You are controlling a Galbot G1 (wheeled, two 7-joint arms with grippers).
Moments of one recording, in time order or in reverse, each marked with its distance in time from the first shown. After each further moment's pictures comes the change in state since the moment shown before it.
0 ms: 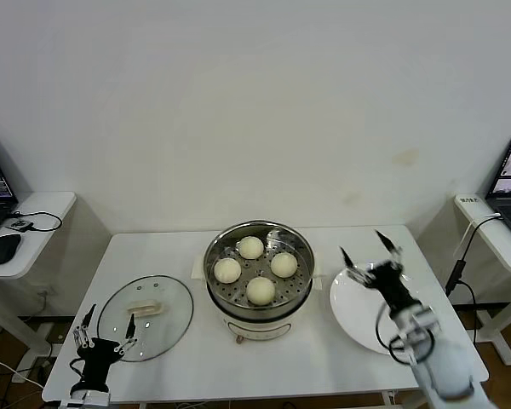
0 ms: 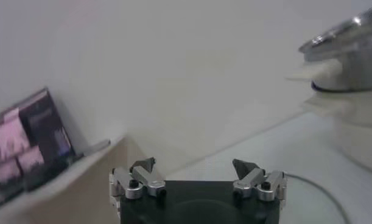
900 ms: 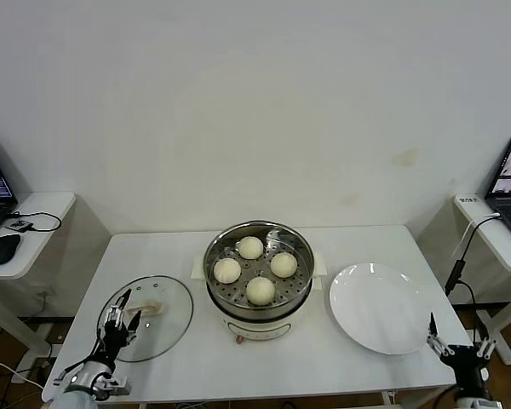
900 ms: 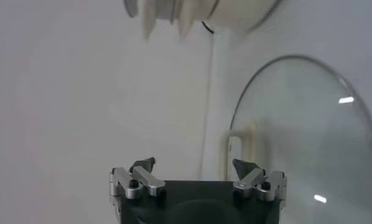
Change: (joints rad) left arm -0.257 0.086 0.064 0.302 0.723 -0.036 0.038; right arm -0.235 0.302 0.362 -0.074 -0.115 0.146 0.022
